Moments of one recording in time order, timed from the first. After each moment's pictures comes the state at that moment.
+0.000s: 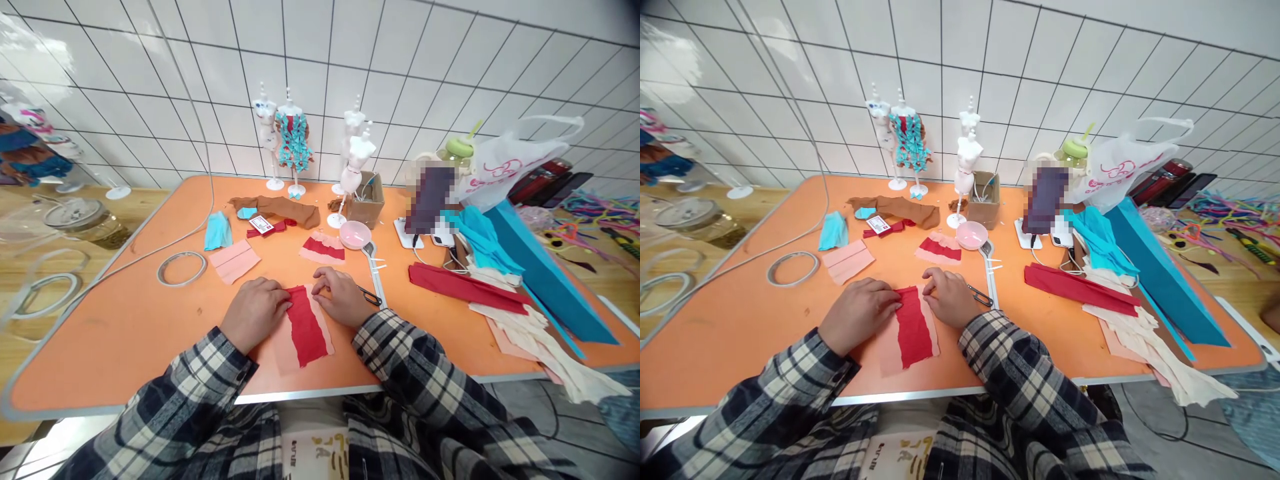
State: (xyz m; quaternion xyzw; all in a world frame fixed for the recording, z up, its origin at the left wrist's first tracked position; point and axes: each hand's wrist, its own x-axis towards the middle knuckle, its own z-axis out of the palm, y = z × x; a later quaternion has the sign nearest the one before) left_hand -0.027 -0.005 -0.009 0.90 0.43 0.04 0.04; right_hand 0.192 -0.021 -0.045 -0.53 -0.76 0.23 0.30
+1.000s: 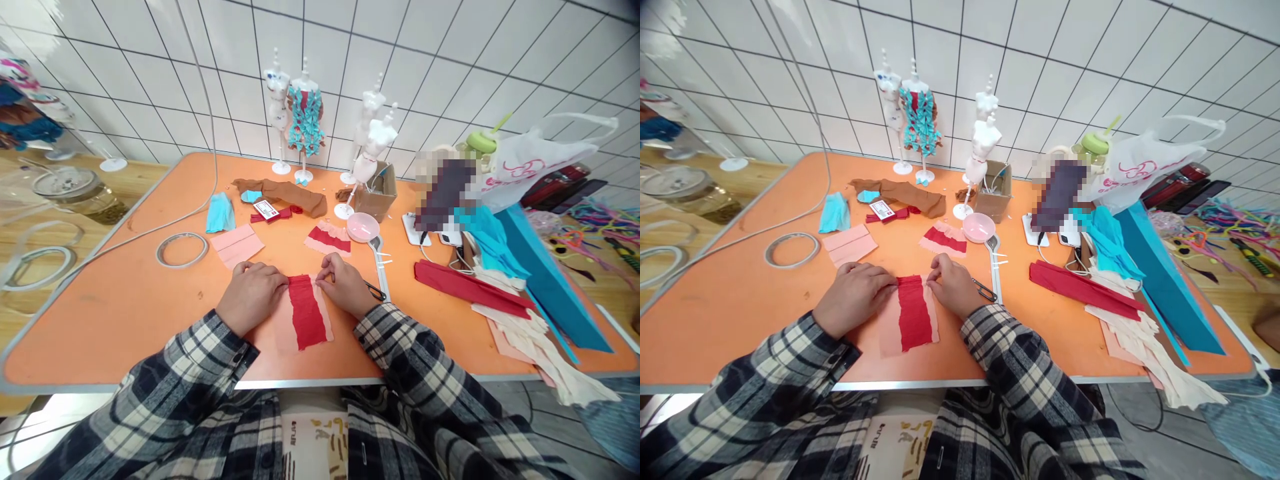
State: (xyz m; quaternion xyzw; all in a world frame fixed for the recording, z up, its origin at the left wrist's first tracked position) left_hand -0.034 -0.002 -0.006 0.88 0.47 0.04 0.06; right_hand 0.192 -0.009 -0.047 -0.56 -0.73 0.29 0.28
